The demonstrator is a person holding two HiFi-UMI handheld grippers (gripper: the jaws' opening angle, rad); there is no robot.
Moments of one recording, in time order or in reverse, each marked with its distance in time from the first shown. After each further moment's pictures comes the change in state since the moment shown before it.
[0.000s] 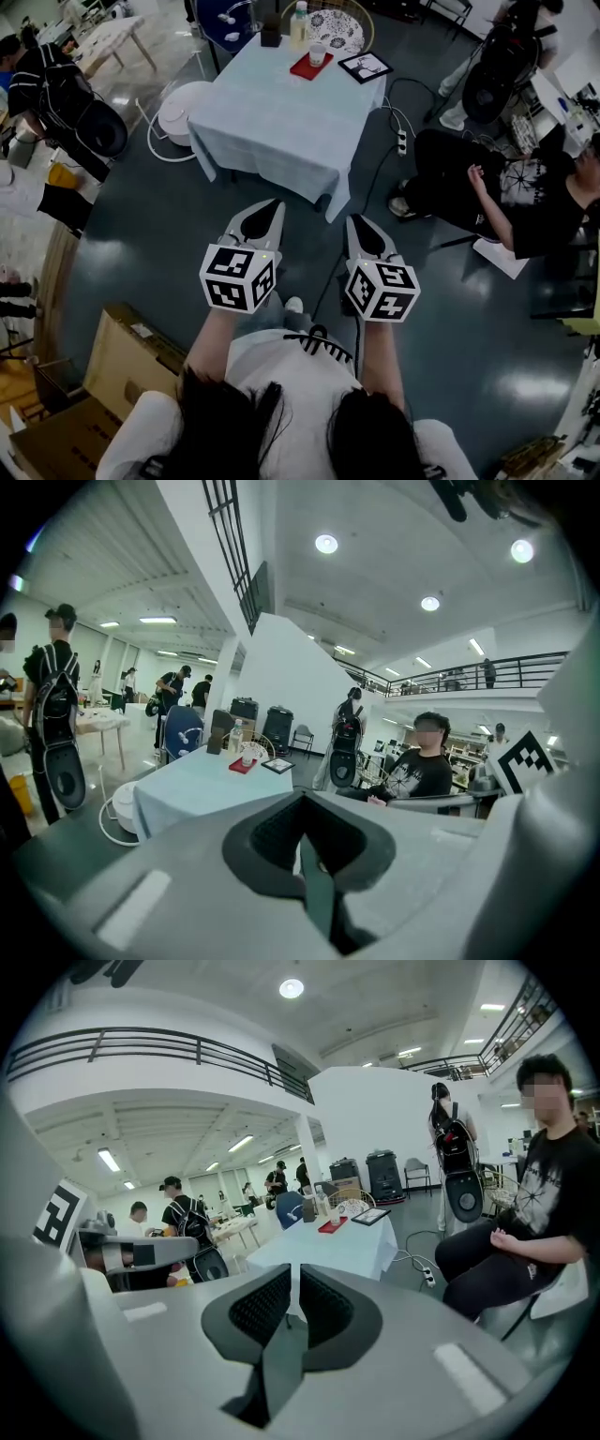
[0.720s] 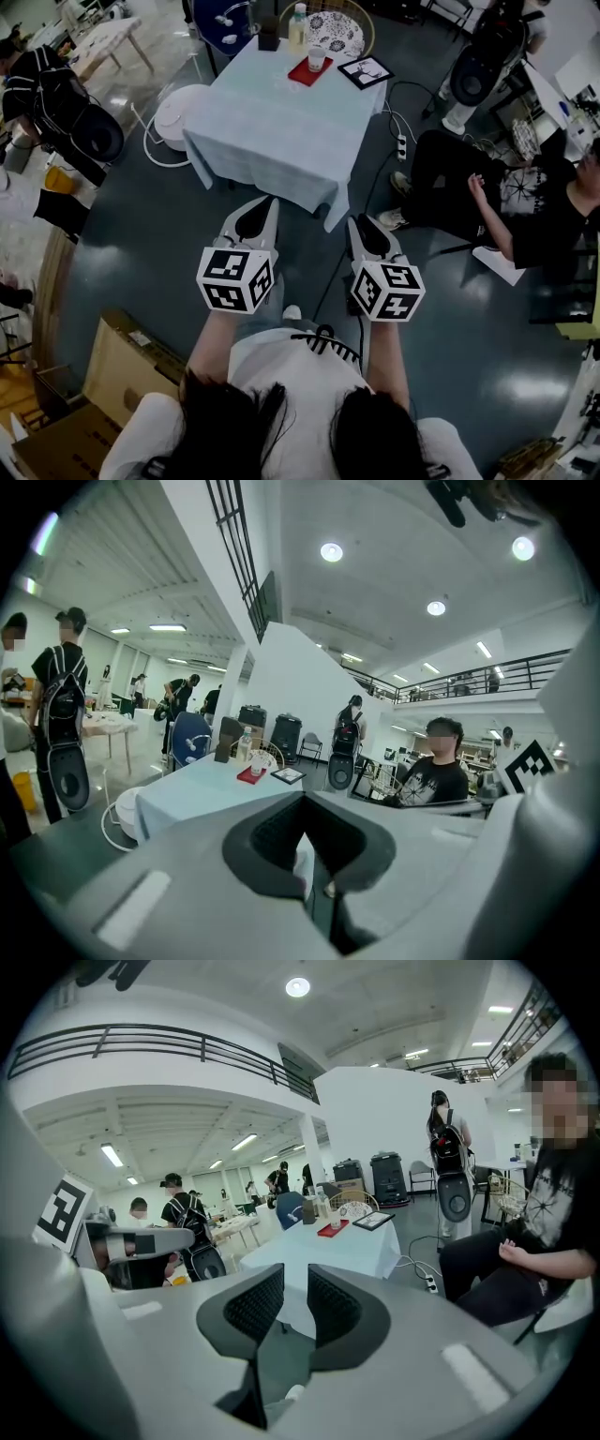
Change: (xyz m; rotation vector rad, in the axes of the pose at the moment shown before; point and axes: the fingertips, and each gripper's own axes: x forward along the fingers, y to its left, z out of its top) left arm 0.031 0.031 0.016 -0.019 -0.056 0.055; right arm 0.035 -0.021 0.012 -0.034 0.002 0.016
